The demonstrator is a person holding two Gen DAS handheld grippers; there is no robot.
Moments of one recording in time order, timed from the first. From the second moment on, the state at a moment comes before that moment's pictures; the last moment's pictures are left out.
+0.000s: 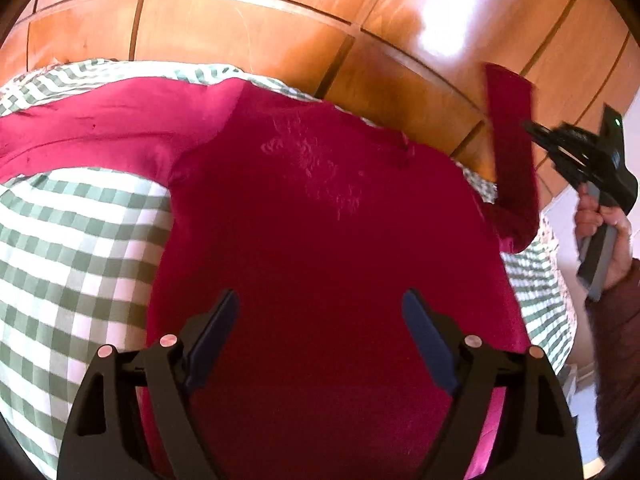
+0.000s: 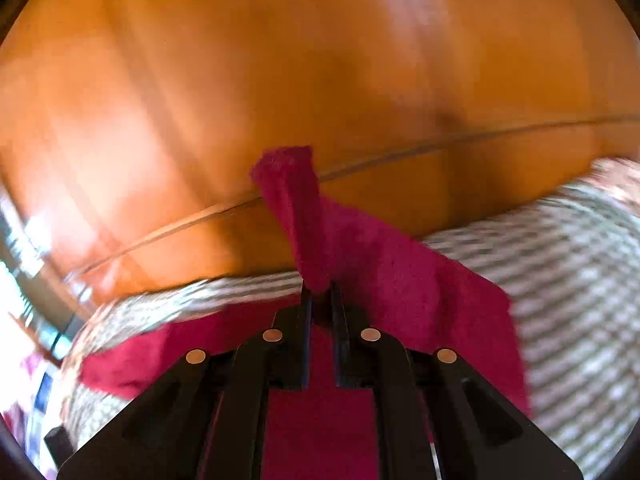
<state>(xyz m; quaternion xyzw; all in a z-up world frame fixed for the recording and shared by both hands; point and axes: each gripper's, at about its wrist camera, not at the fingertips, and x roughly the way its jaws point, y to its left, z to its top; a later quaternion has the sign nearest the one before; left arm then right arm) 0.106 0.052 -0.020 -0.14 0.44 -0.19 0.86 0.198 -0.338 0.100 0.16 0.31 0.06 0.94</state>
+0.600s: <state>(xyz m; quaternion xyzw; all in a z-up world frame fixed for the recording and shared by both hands) 0.187 0.055 -0.030 -0.20 0.45 -0.18 0.85 0.143 -0.303 0.034 0.17 0.37 0.11 0.90</state>
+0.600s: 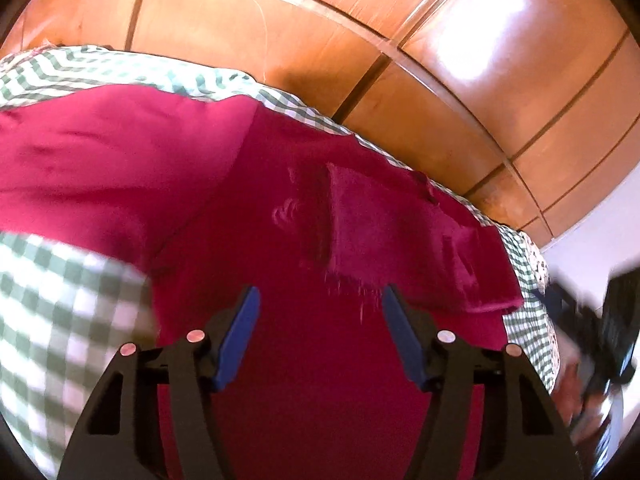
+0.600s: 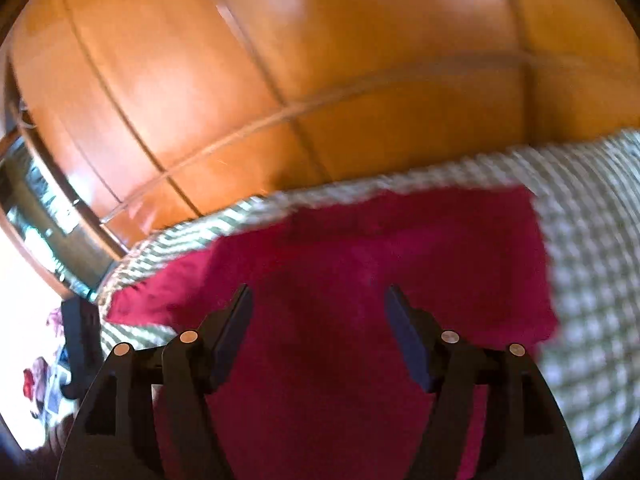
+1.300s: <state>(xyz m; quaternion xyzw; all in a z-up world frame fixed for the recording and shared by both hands) 0.256 0.046 0.004 -0.20 0.41 -0.15 0.88 0.164 -0.373 -0.033 0.29 0.38 0.04 0.88</state>
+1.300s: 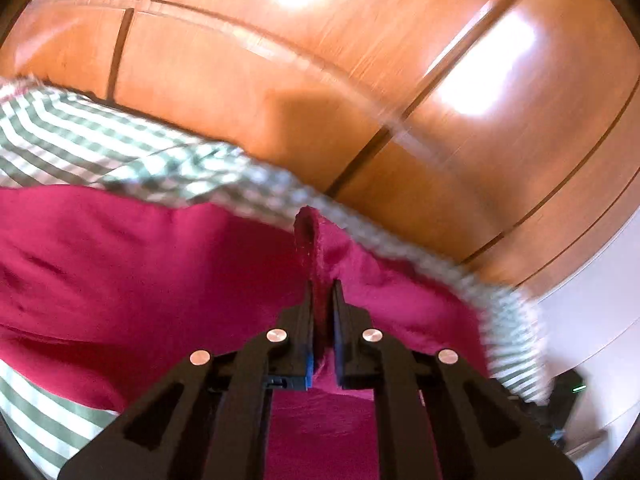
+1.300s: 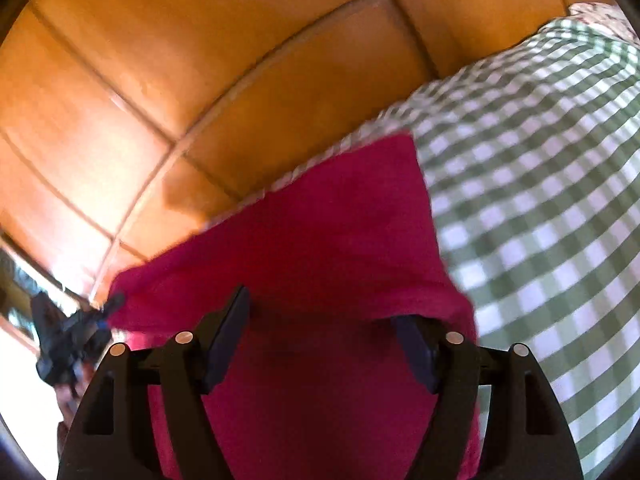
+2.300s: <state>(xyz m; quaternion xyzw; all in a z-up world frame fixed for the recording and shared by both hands) 0.205 0.065 -0.036 -0.17 0.44 -0.10 0.88 0.217 -0.295 -0.059 0.01 0.43 -0.07 0.90</state>
